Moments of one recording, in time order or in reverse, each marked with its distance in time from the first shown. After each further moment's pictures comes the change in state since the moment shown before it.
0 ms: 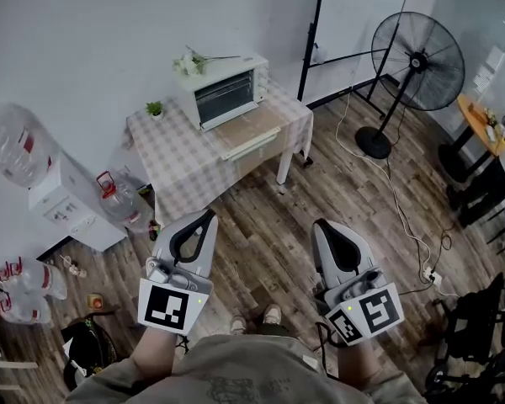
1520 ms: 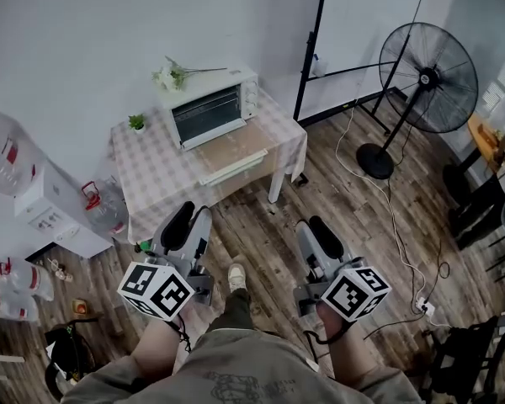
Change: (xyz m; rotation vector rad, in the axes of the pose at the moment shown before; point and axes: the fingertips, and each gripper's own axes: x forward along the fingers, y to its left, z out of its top) left arm 0.159 0.028 -0.067 -0.656 -0.046 0.143; right arm 0.092 -0.181 -0.085 0.544 0.087 0.003
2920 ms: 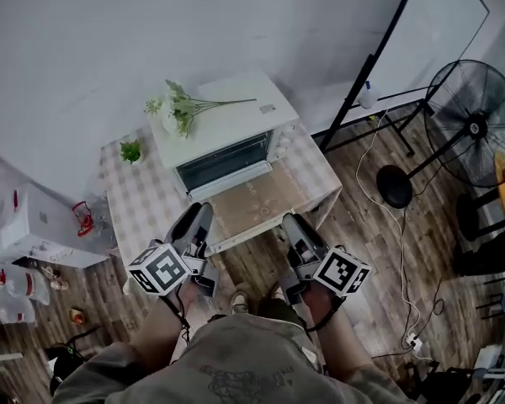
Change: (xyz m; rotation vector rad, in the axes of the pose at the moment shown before) left arm 0.260 0.285 -0.013 -0.431 0.071 0.133; right arm 0.375 -0.124 -0.012 0.329 0.218 -0.006
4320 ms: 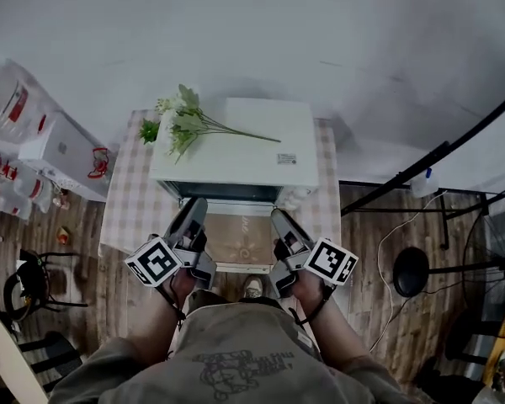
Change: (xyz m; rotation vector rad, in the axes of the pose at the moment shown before) left arm 0.124 0.043 0.009 -0.163 -0.395 0.302; right arm 0.181 -0.094 0.084 0.098 0.486 0.248
